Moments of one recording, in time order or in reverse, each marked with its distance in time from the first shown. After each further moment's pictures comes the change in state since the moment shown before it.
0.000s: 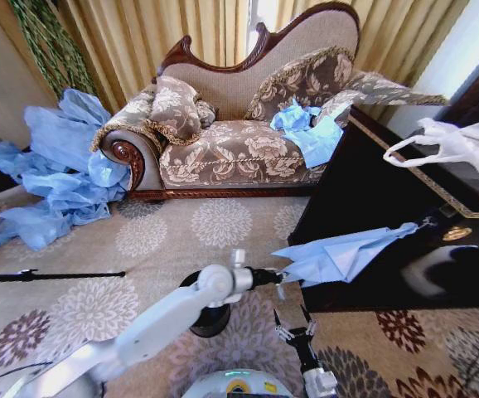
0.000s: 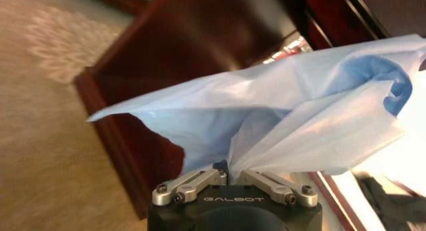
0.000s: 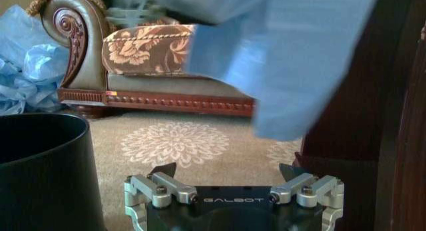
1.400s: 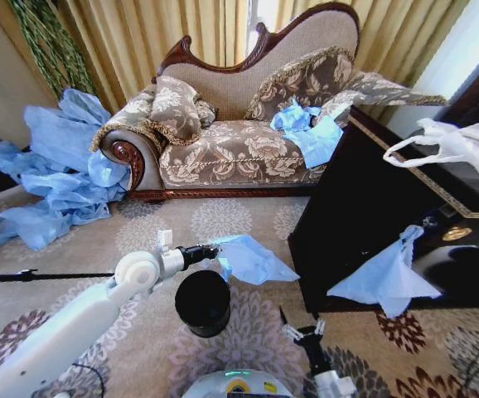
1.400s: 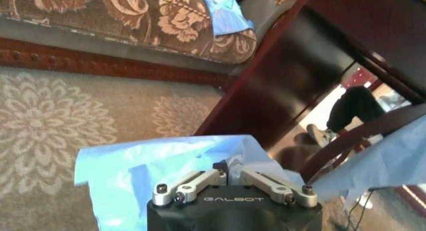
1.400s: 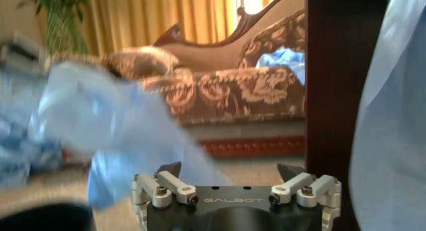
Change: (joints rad) left arm 0.160 0.354 -0.392 -0.173 0.015 -0.016 0.040; right arm -0.112 -0.122 -0.024 0.301 0.221 -0.063 0.031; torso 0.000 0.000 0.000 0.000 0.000
